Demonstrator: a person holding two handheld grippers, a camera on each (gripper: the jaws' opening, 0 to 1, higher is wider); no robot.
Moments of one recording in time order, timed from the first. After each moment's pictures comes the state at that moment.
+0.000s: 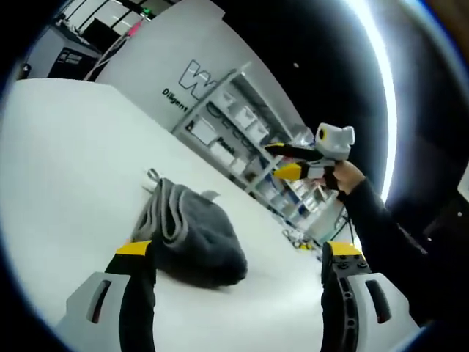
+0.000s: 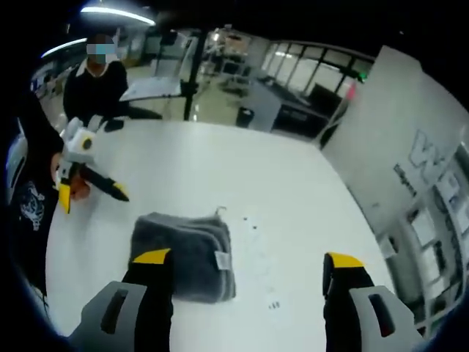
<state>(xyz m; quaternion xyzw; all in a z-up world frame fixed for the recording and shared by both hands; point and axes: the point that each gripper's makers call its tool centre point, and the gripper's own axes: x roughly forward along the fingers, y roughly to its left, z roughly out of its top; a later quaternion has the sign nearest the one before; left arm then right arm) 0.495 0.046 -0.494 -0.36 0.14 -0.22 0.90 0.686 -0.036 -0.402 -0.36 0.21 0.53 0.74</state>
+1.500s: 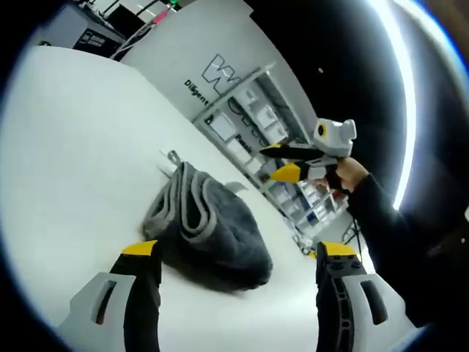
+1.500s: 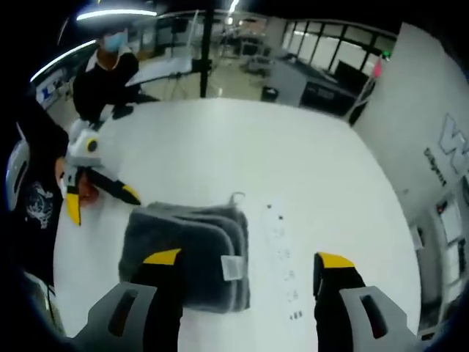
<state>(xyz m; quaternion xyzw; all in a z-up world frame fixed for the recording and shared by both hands) 0.519 0.049 -0.529 -0.40 0.16 -0.17 0.89 0.697 -0.004 -0.471 -0.36 0.29 0.57 0.68</state>
